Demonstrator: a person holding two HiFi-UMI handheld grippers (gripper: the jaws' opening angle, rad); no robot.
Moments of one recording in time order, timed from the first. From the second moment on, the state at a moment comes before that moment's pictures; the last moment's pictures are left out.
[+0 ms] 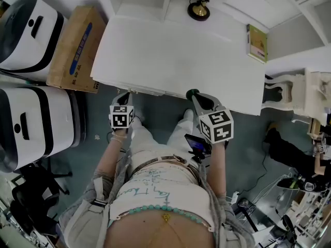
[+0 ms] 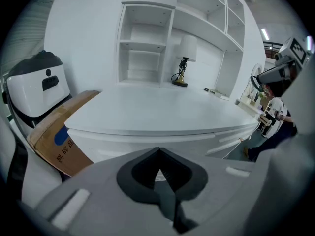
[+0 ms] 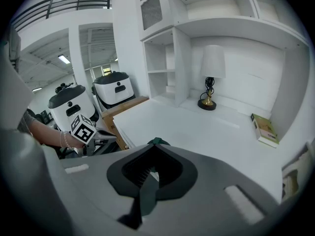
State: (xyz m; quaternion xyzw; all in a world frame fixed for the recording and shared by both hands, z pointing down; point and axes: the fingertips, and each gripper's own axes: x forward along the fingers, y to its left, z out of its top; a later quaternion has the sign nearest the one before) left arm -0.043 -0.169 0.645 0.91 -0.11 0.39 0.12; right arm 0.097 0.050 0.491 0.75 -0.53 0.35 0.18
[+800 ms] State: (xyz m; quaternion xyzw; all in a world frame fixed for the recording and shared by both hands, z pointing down) left arm -0.044 -0.174 0.705 0.88 -0.10 0.46 0.10; right arm 0.091 0.060 0.502 0.75 -0.51 0.37 0.18
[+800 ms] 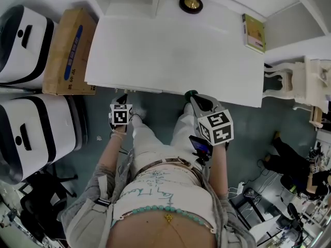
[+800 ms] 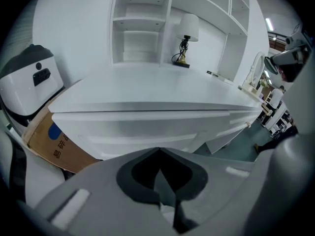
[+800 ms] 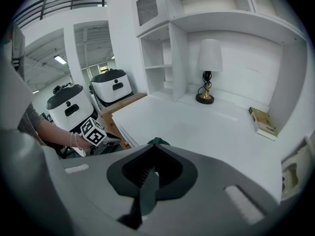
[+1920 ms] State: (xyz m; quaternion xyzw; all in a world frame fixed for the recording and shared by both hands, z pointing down) left arm -0.042 -0.202 0.769 0.83 -0.14 0.53 0.09; right arm 0.096 0.091 0.517 0.75 -0.50 0.40 0.19
